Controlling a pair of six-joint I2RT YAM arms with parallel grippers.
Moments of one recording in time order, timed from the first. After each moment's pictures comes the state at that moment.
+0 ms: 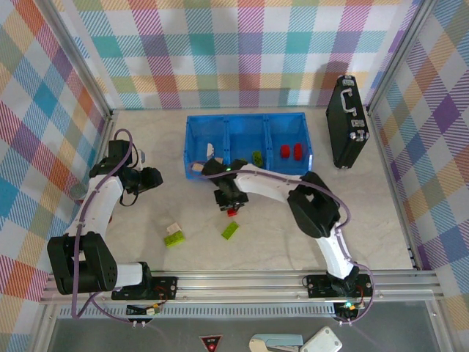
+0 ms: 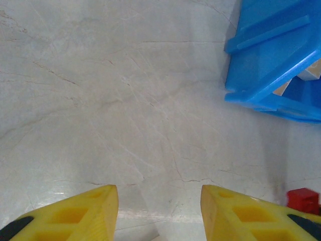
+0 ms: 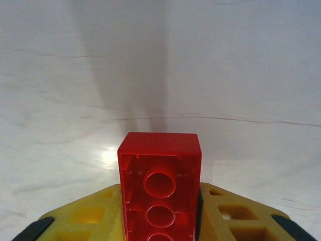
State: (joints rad) left arm 0.10 1.31 1.02 -0.81 0.22 -0.27; right arm 0.91 2.08 1.61 -0.94 0.05 0.62
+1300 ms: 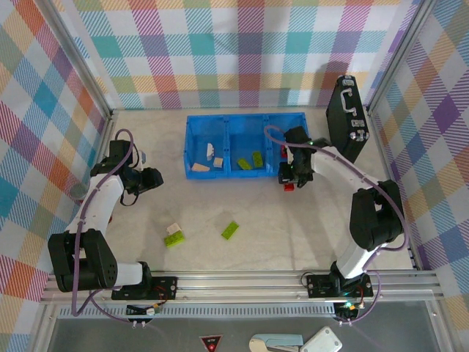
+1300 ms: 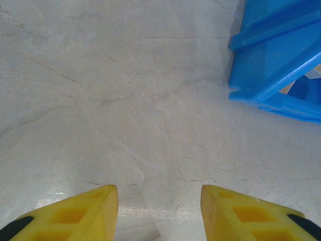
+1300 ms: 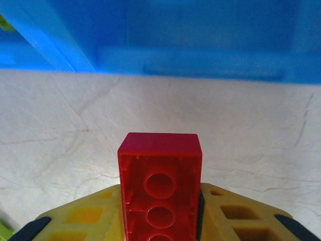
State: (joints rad) left arm 0.10 1.33 1.02 -0.81 0.22 -0.27; right arm 0.38 1.68 1.32 -0.92 -0.05 0.29
